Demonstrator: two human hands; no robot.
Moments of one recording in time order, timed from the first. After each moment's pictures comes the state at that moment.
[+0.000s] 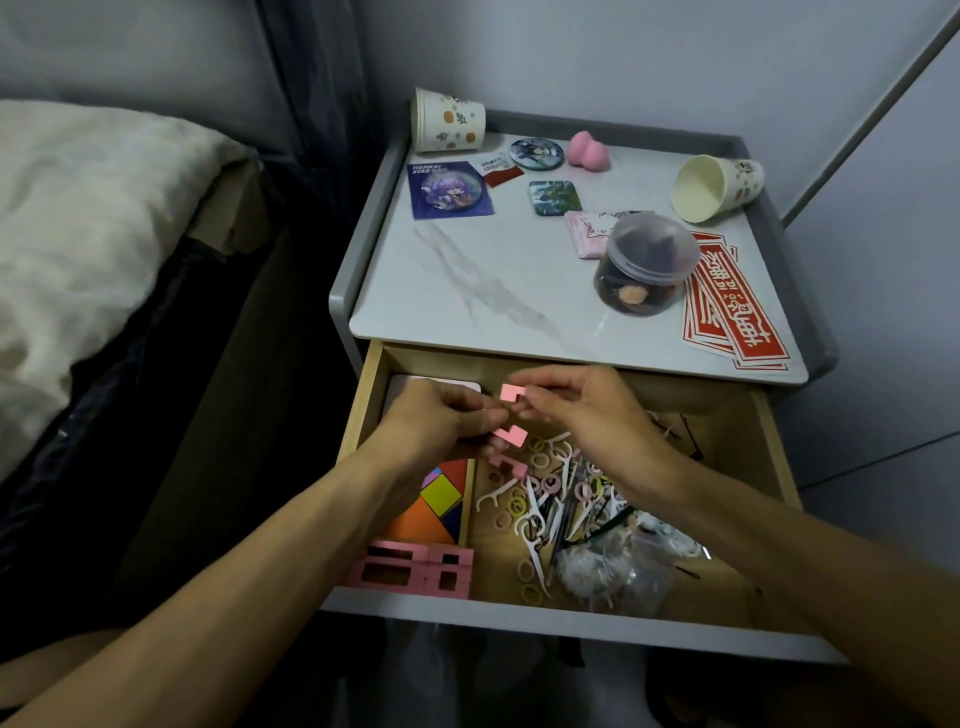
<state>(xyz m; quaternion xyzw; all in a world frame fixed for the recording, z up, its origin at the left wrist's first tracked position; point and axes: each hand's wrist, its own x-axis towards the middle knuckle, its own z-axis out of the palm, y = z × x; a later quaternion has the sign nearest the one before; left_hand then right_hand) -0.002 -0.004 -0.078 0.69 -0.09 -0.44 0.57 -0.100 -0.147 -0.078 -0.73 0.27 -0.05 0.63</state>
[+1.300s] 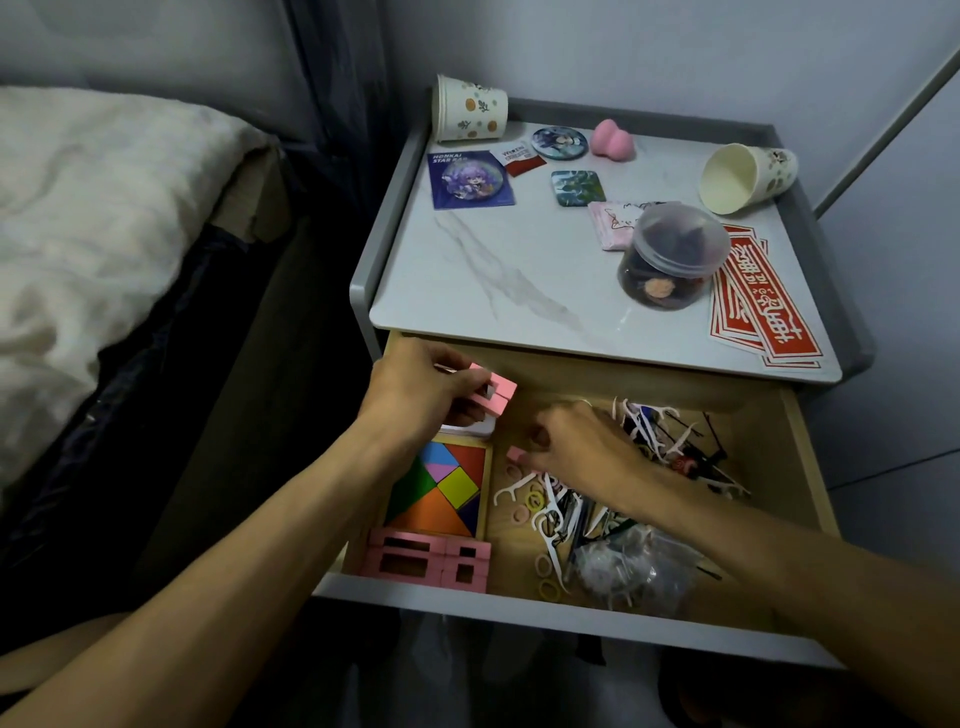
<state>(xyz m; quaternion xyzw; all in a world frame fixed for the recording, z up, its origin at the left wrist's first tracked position) 0.015 0.002 -0.064 0.81 -0.12 -0.30 0.50 -0.089 -0.150 -0.142 -0.95 0.18 0.12 0.20</state>
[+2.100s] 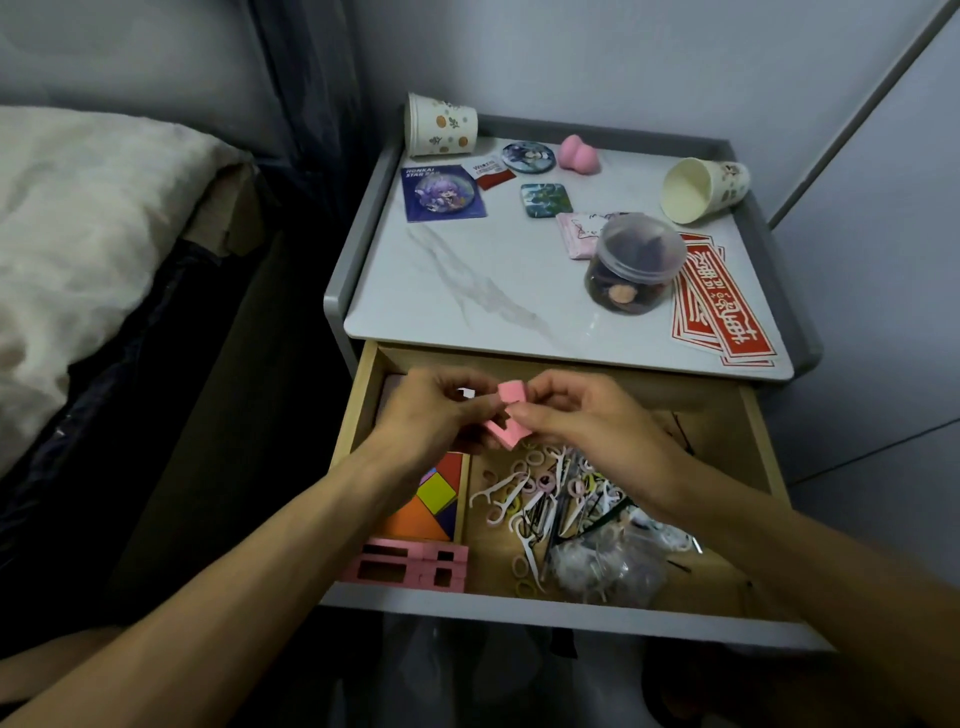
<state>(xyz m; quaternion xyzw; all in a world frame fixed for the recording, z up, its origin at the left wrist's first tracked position) -0.008 -0.005 -0.065 0.72 -0.16 -0.39 0.55 -0.120 -0.144 -0.061 -0.74 0.23 0.01 0.63</state>
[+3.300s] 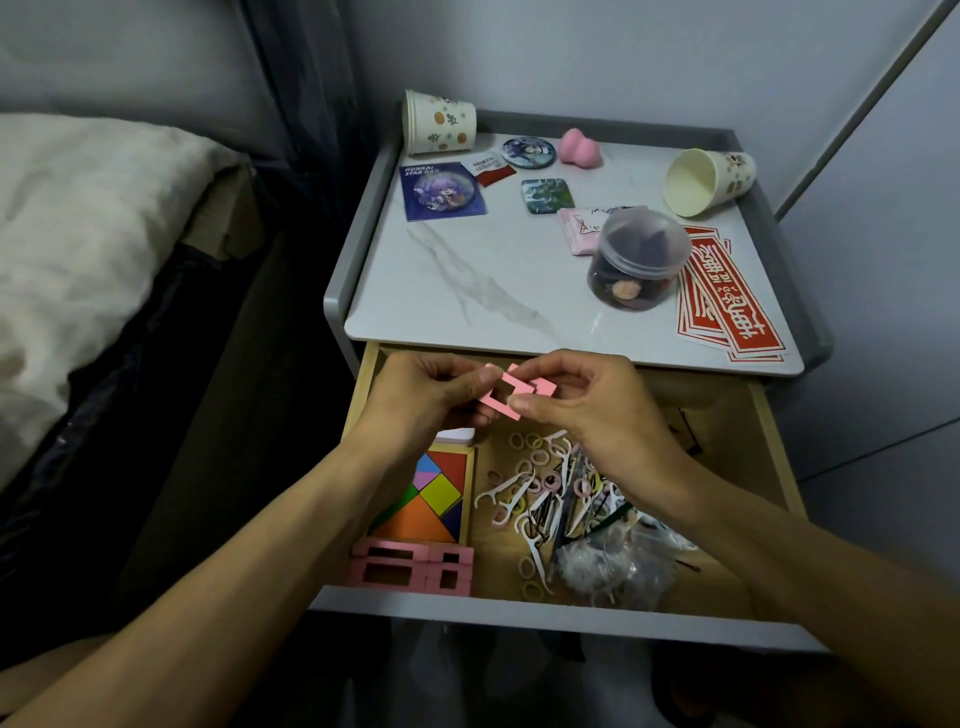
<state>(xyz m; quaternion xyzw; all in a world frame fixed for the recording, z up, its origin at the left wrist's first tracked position) -0.003 -0.004 -0.059 0.70 -0.14 -0.34 0.61 -0.113 -0.141 -0.063 -0.73 0.25 -0.10 0.63</state>
